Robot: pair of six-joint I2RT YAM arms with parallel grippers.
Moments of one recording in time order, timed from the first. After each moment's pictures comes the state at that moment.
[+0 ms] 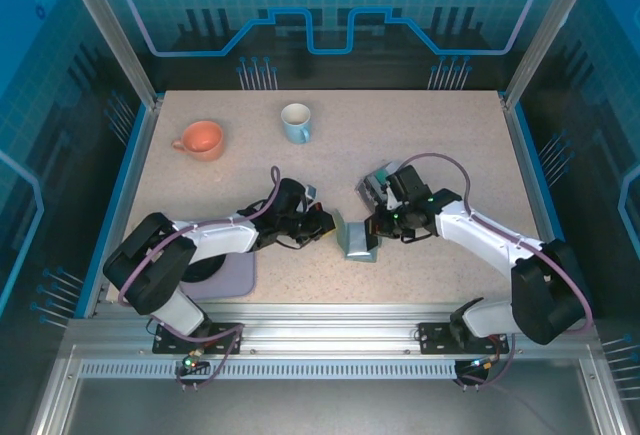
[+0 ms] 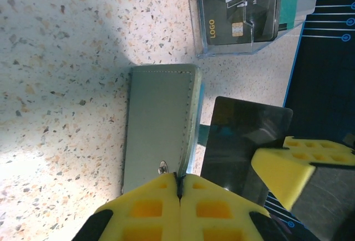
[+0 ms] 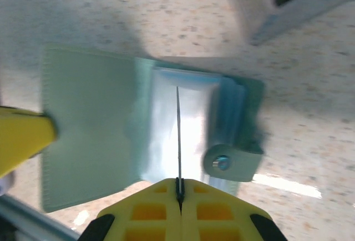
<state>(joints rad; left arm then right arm) -0.64 1.58 0.72 0.15 0.43 -1.16 0.50 1.36 0.84 -0.61 -0.23 0.59</state>
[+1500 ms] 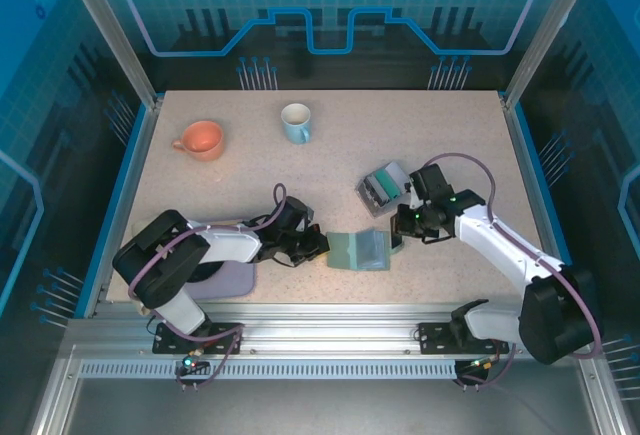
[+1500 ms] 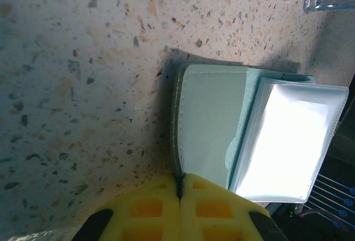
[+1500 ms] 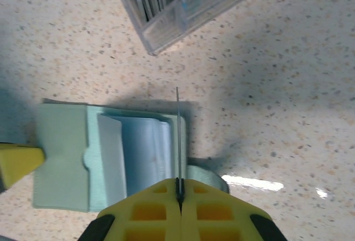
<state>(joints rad) -0.69 1.63 0.62 0.15 0.41 -1.14 0.36 1.25 0.81 -0.72 -0.18 0.49</state>
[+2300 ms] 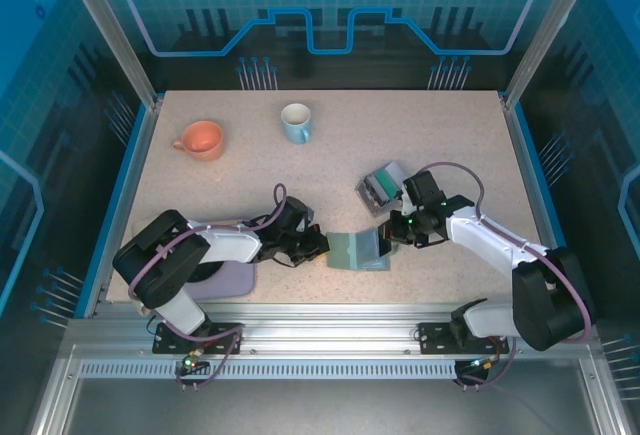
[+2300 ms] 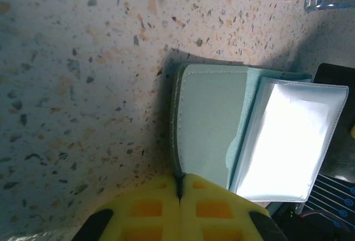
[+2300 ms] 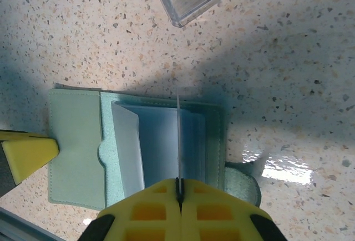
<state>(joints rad) -0.69 1.63 0.62 0.15 0.41 -1.14 0.38 1.32 0.74 -0.60 -0.29 0.54</state>
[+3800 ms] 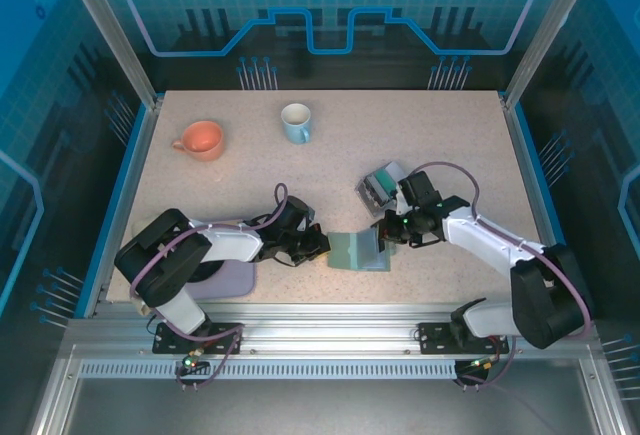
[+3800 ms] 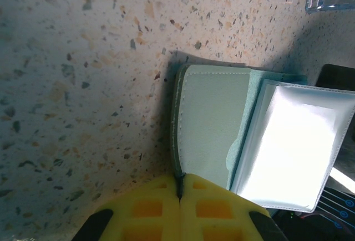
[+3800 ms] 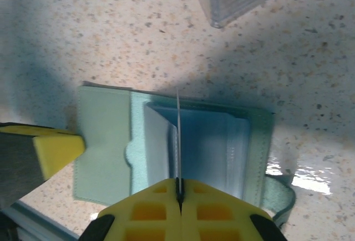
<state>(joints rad) -0.69 1.64 0.63 0.15 0.41 -1.14 0.42 1.32 0.74 -0.54 -0.34 0.58</state>
